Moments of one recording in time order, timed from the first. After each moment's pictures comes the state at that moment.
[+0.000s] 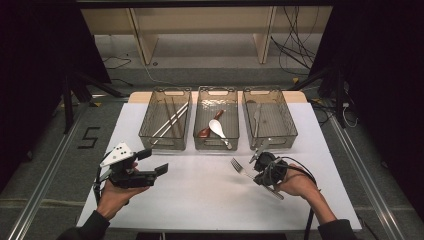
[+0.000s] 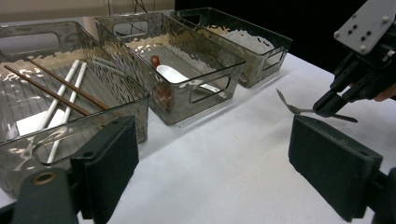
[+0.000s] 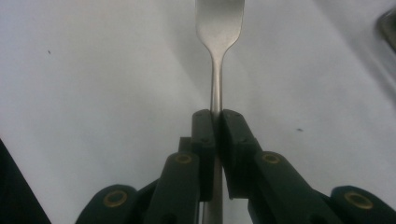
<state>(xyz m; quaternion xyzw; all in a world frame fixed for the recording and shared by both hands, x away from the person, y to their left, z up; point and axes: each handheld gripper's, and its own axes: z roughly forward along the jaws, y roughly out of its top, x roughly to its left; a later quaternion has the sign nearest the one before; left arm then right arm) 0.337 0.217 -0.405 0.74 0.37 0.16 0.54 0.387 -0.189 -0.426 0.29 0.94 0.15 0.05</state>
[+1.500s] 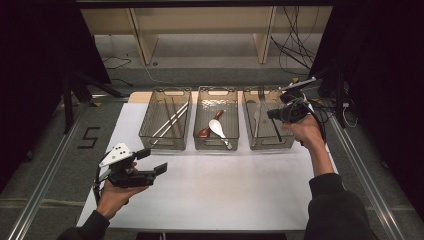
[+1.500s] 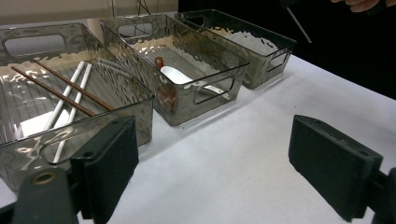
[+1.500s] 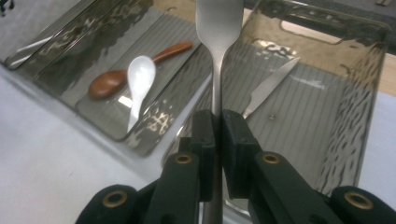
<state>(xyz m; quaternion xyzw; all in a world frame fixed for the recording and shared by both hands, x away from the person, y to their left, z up) 0.337 0.218 -0.406 0.73 0.38 0.17 0.54 0.496 -0.244 -0.334 0.48 0.80 0.33 0.15</state>
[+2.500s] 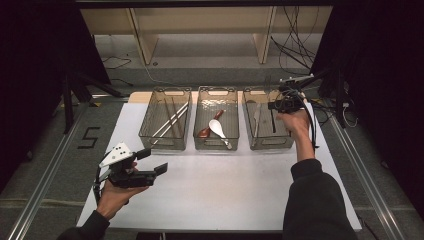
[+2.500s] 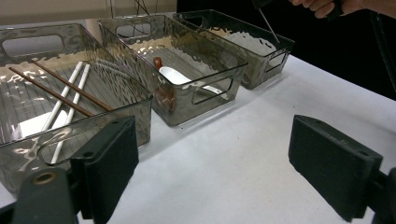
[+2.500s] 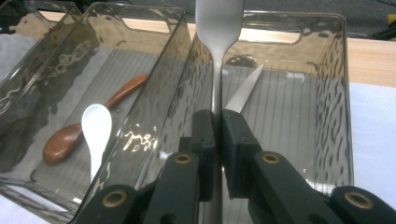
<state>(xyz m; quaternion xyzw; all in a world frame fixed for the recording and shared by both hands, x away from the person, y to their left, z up) 0.337 0.218 -0.407 0.73 0.38 0.16 0.54 0.539 -0.246 -0.355 0.57 0.73 0.34 0.16</state>
